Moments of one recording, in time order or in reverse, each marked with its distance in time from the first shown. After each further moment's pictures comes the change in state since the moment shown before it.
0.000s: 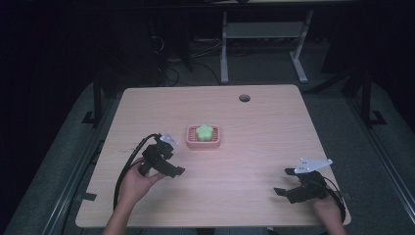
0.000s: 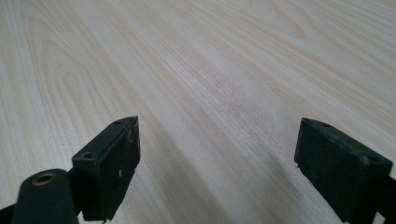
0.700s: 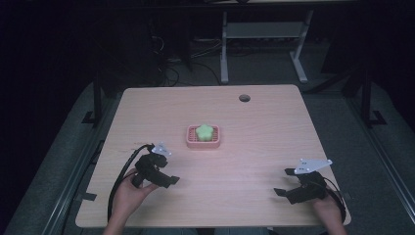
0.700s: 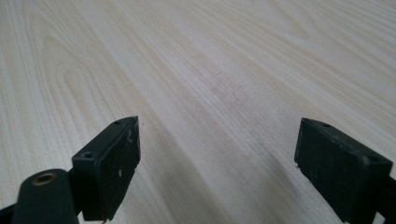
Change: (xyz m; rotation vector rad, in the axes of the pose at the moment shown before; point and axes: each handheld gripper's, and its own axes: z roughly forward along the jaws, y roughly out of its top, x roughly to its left) left arm -0.009 -0.033 -0.002 -0.023 0.011 -0.014; right arm 0.000 -0.001 0.000 0.001 -0.002 -0.016
